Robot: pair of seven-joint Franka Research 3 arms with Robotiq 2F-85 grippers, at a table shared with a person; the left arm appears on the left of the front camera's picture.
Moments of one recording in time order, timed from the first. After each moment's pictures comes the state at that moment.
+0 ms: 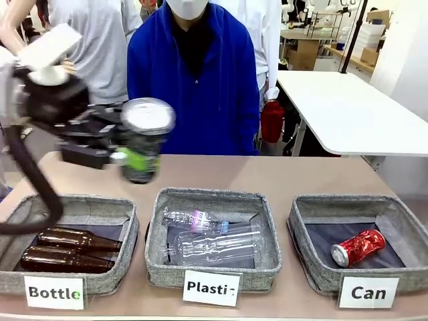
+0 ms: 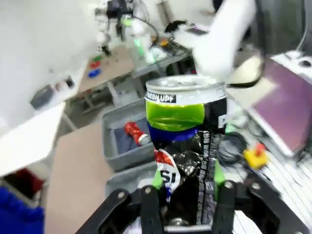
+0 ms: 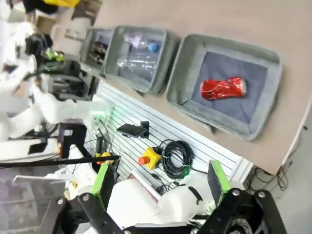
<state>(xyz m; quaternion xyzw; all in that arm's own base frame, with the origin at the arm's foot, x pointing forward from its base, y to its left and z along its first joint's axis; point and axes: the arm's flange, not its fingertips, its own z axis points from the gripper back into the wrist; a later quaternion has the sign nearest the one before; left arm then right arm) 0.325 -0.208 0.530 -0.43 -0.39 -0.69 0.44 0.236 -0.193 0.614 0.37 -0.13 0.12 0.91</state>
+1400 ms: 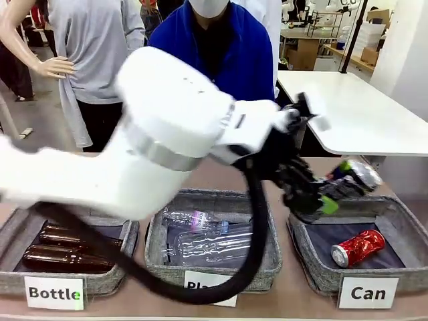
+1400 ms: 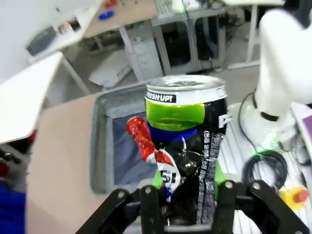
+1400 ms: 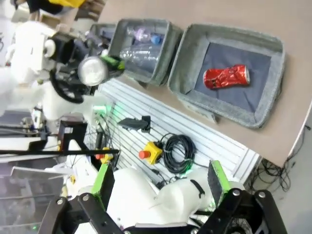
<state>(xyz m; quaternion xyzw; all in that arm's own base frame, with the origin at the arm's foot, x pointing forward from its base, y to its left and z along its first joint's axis) 0.299 -0.497 0.495 -0.33 -0.32 -0.69 0.56 0.196 -0.198 0.599 0.37 -0.13 0.13 0.91</state>
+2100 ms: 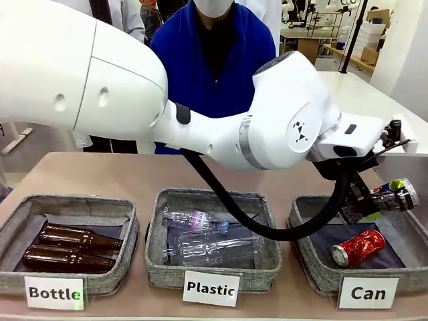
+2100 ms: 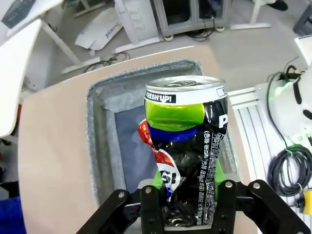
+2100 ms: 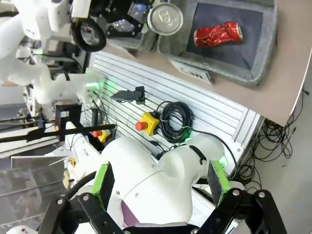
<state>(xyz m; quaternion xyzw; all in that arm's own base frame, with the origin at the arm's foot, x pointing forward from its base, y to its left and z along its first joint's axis) 0.358 -0.626 0.456 -0.26 -0.24 -0.71 0.60 0.170 -0.205 0.595 0.35 -0.06 0.12 0.93</state>
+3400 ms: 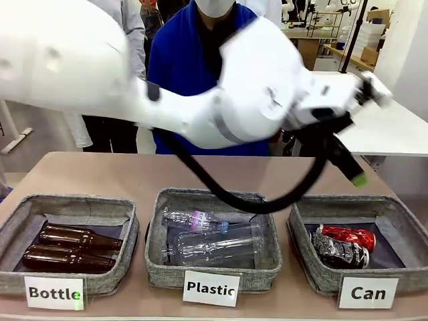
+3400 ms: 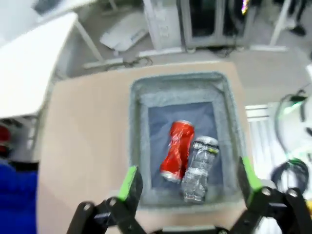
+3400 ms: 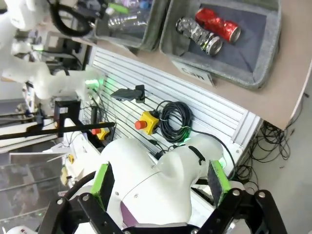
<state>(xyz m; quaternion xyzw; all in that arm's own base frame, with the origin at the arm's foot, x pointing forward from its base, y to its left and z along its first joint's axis) 0.389 -0.566 0.510 -0.28 -0.28 -0.65 0.65 0.179 -0.198 0.596 0.34 -0.06 0.14 0.93</state>
